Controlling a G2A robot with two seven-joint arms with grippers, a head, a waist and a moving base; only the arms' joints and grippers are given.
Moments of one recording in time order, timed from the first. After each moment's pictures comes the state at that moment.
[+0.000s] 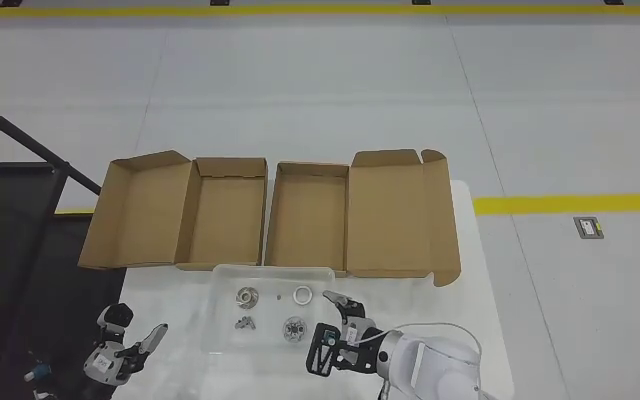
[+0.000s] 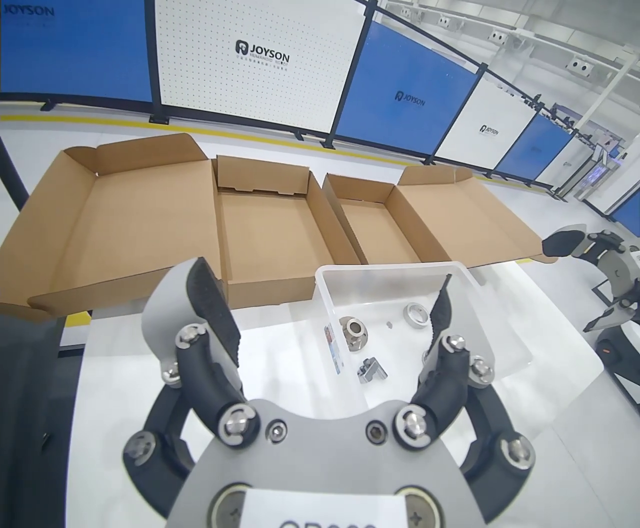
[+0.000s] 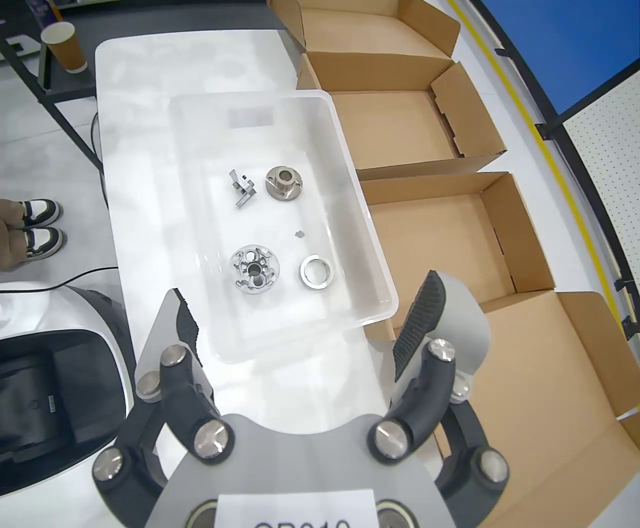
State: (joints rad) left arm 1.85 -1.13 -1.94 -1.77 0.93 -0.65 0.30; right arm -1.20 -1.21 1.00 -2.00 -1.59 -0.62 0.52
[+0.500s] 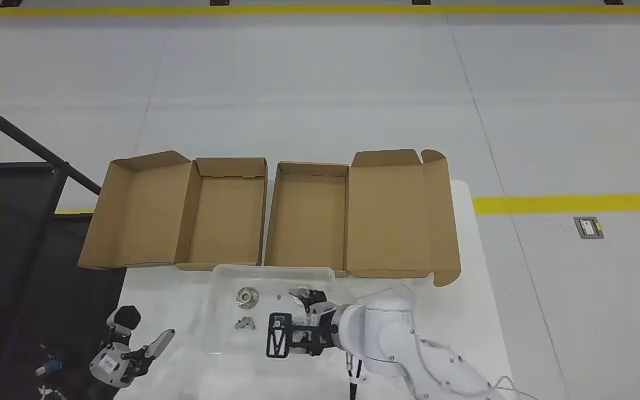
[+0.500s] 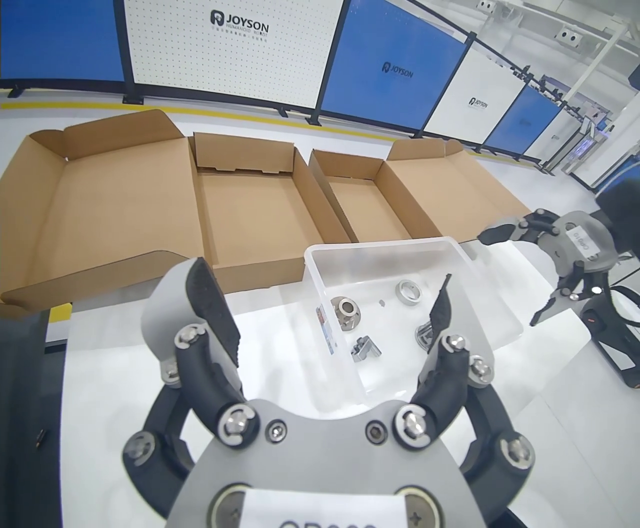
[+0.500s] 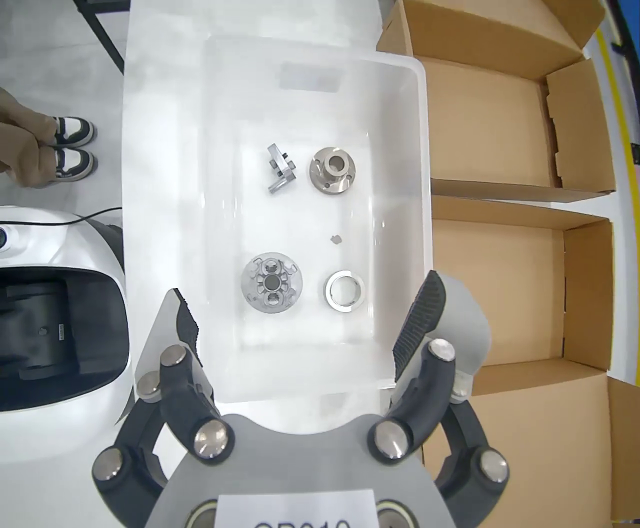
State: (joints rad) left arm 1.83 -1.12 -1.95 -1.75 0.95 -0.72 0.23; right arm -0.78 -1.32 0.70 -1.67 -1.38 -0.67 0.83
